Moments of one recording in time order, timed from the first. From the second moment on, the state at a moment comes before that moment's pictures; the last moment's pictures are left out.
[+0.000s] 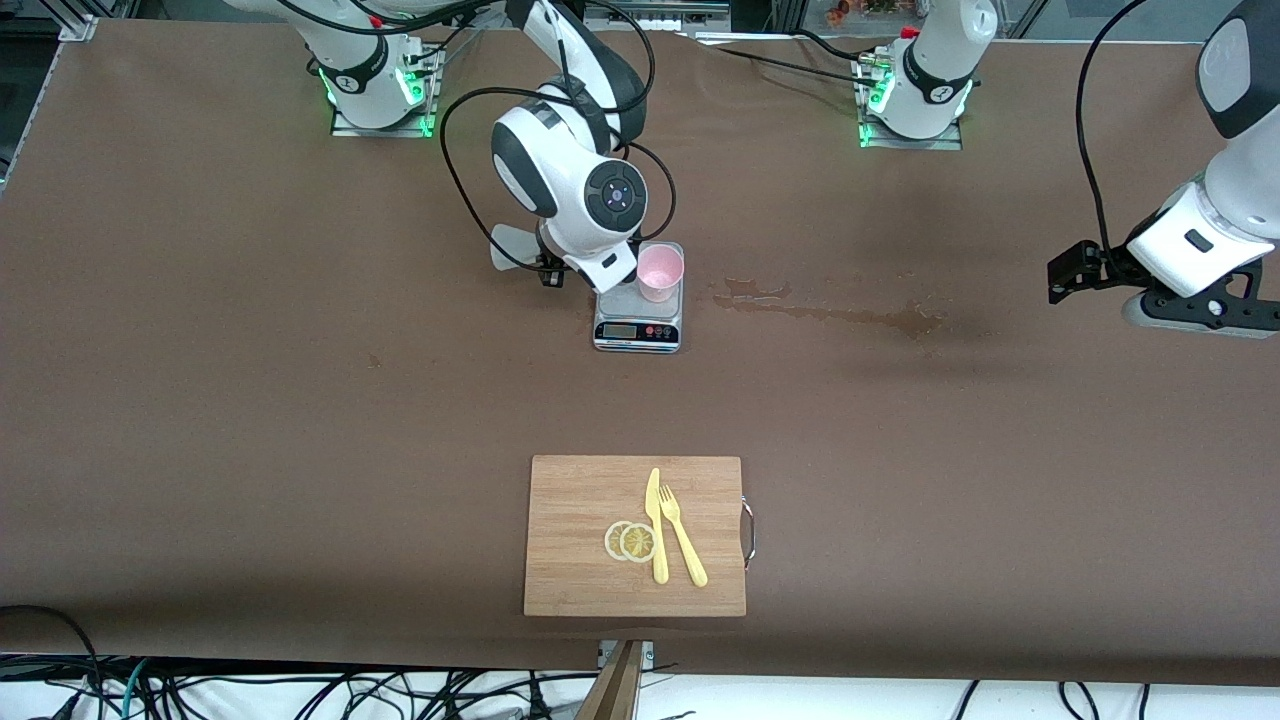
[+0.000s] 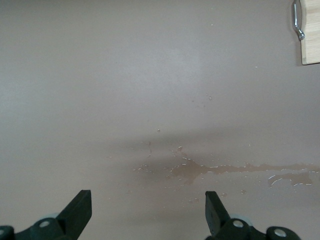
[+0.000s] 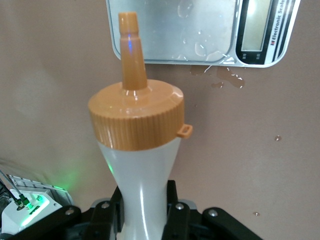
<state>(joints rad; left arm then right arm) -0.03 0.03 0.02 -1.76 0.04 1.77 0.09 0.79 0.54 -0.02 -1.52 -0.05 1.58 -0.77</state>
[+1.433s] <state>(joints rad) 0.00 0.03 0.03 -1.76 0.04 1.77 0.10 0.27 0.43 -0.04 -1.51 0.36 1.57 -1.22</state>
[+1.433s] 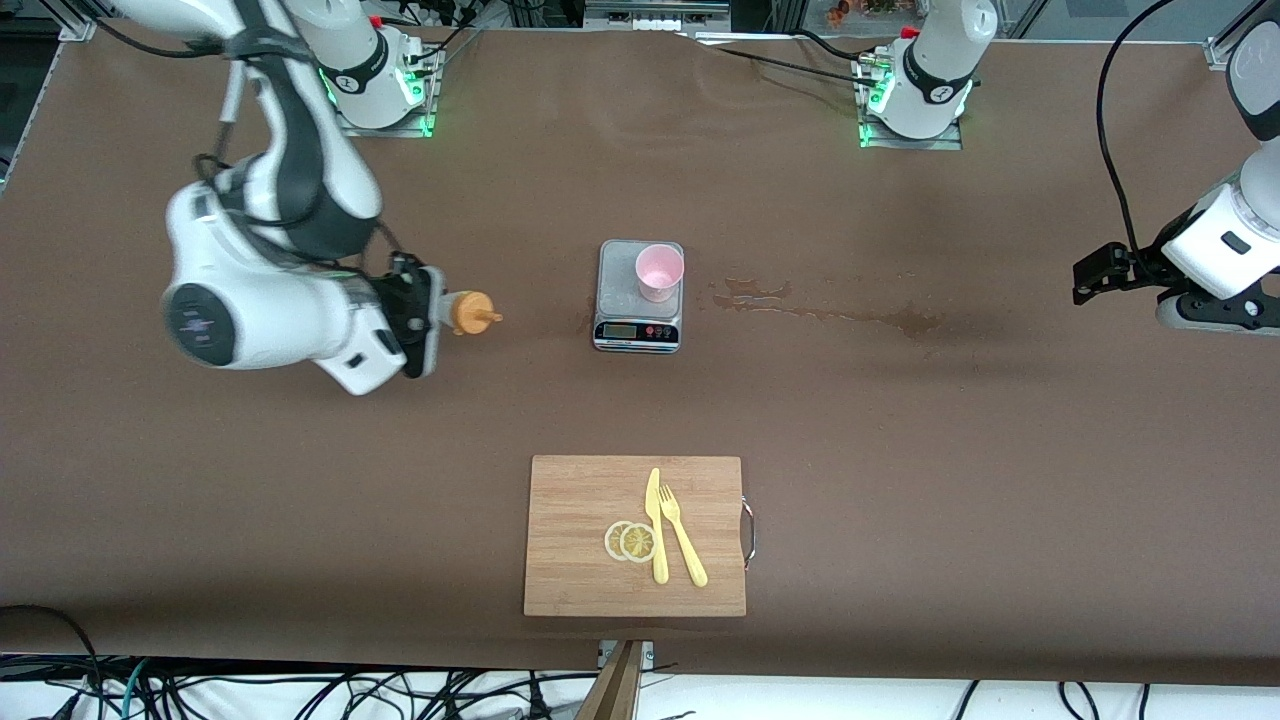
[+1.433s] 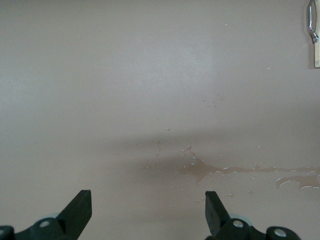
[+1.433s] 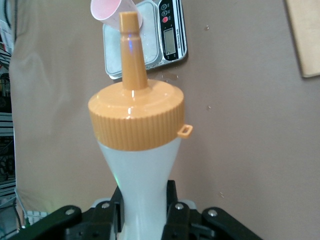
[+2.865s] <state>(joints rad) 0.00 0.03 0.02 -1.76 0.04 1.77 0.10 -0.30 0.75 -0.05 -1.61 0.81 1.43 -2.41</state>
